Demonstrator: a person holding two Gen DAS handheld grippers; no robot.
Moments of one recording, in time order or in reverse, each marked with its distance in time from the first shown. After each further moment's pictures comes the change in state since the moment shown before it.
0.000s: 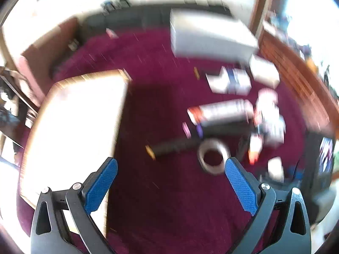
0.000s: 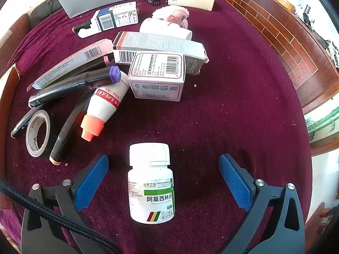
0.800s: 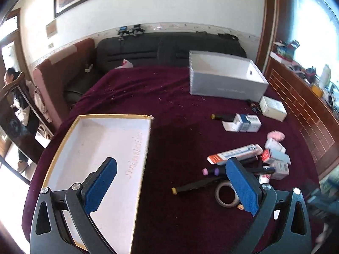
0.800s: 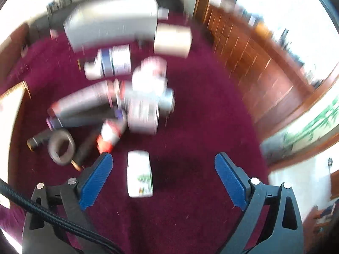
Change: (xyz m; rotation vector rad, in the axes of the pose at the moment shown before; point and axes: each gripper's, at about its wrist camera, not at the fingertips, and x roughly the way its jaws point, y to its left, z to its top) left arm -0.002 0.025 0.030 -0.017 -0.159 0.052; right arm -0.104 0.017 0.023 -0.008 -0.218 -0.127
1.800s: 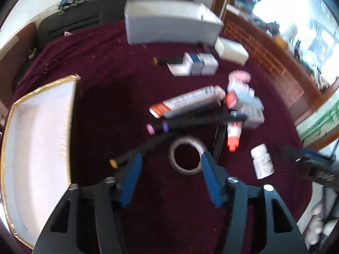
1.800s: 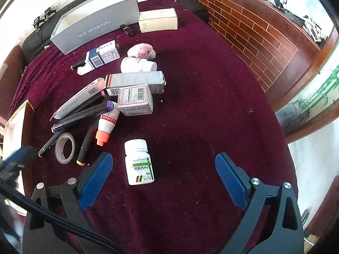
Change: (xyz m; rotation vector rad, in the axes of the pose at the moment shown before) left arm 0.065 -0.052 -0.033 0.194 0.312 -0.301; right arm 0.038 -0.032 -0.011 0.180 0.171 0.139
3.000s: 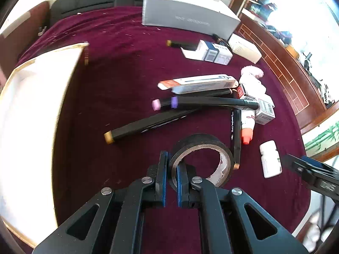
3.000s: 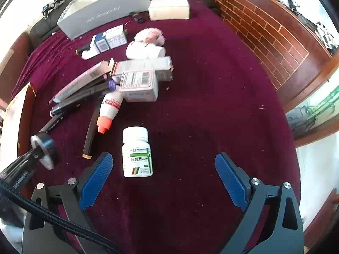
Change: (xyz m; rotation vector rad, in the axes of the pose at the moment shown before) left arm 0.000 0.019 -0.035 -0.148 -0.001 -0.008; right arm 0.017 -0.001 -0.010 -0.089 0.055 0.036
